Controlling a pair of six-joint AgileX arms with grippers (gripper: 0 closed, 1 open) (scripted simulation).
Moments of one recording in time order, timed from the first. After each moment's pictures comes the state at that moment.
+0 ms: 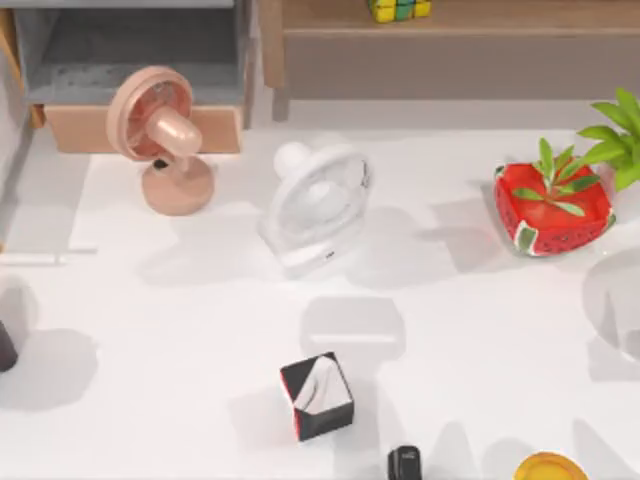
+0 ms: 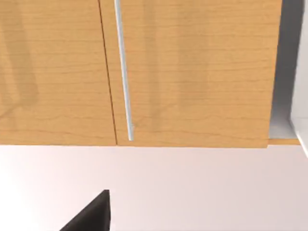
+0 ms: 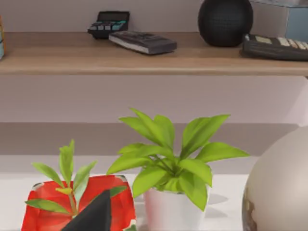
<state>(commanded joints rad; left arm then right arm) 0.72 1.91 0.46 1.58 0.69 1.54 0.00 0.00 0.00 0.00 0.00 0.00</state>
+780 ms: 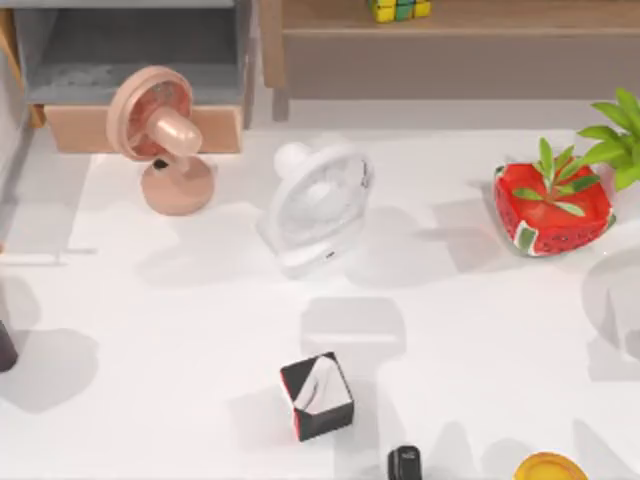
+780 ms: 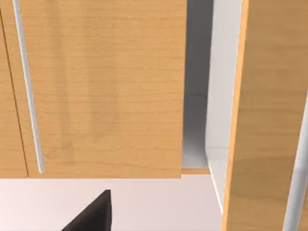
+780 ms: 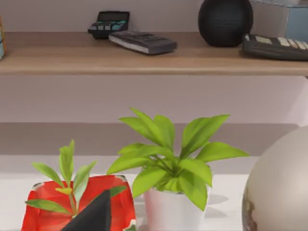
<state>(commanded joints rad) 0.68 2.01 0.48 1.51 0.73 1.59 0.00 0.00 0.00 0.00 0.00 0.00</state>
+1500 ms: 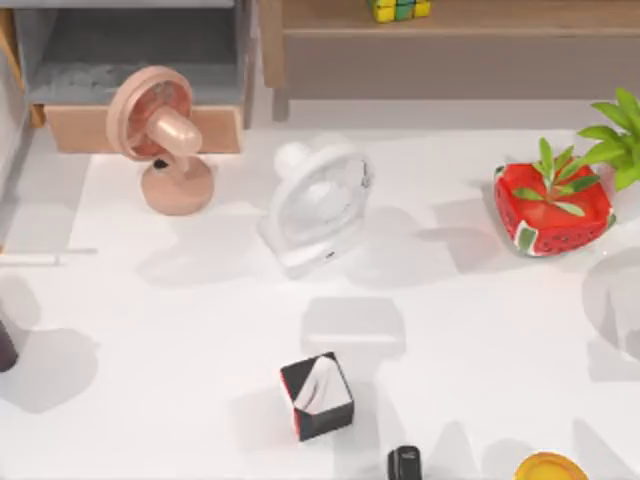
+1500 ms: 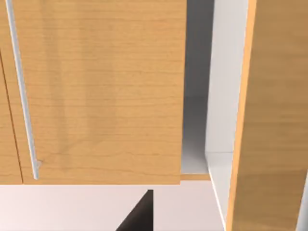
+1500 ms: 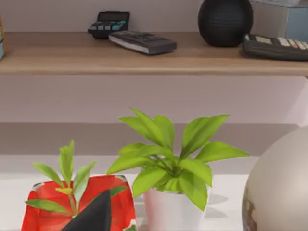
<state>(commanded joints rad) 0.66 2.02 0.52 1.49 0.70 1.59 0.00 0.00 0.00 0.00 0.00 0.00</state>
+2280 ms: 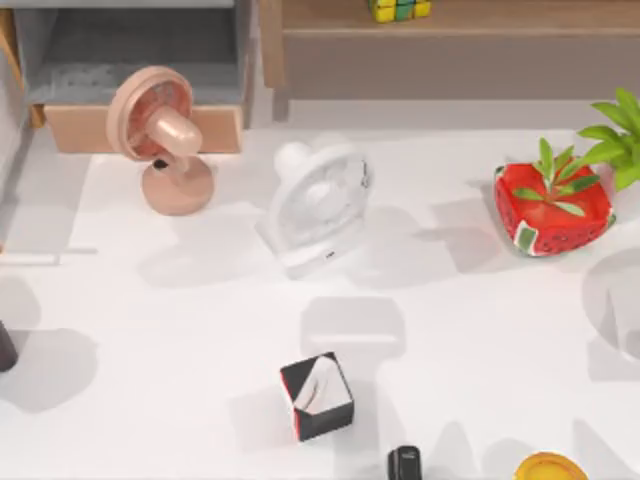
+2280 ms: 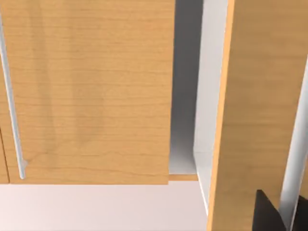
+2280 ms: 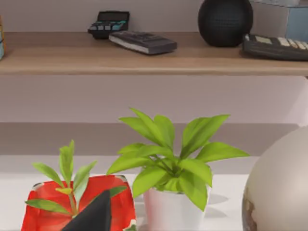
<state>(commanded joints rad) 0.66 2.02 0.52 1.49 0.70 1.59 0.00 0.00 0.00 0.00 0.00 0.00</state>
